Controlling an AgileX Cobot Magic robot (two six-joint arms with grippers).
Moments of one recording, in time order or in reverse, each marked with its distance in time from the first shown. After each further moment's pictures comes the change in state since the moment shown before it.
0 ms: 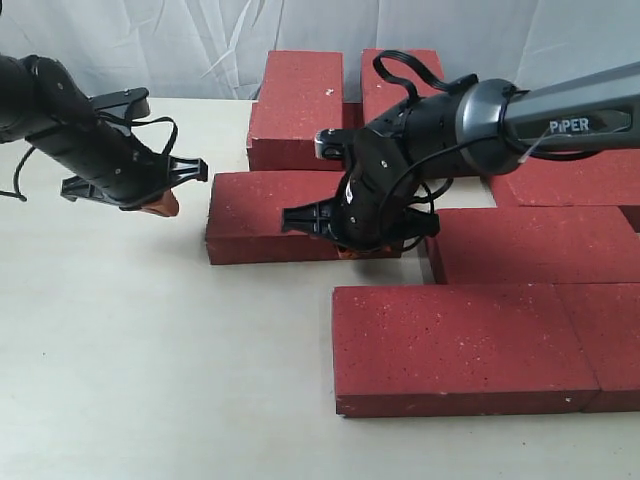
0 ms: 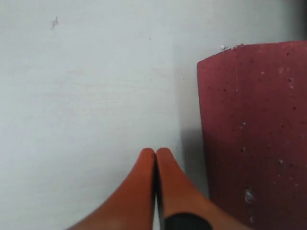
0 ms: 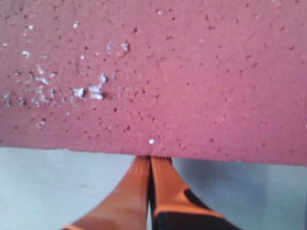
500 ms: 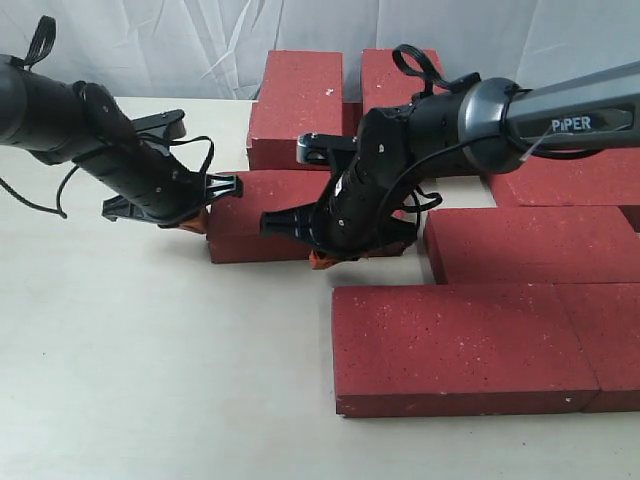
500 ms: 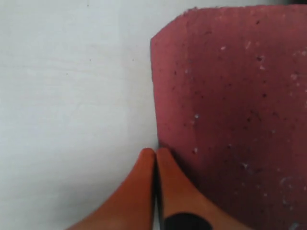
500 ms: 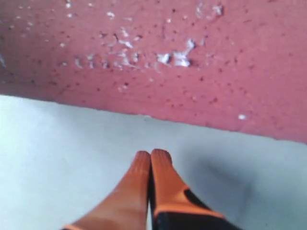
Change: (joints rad) left arm -0.081 0.070 -0.013 -0.095 -0.041 0.000; right arm -0.005 0.000 0.000 0.357 -0.018 -0.345
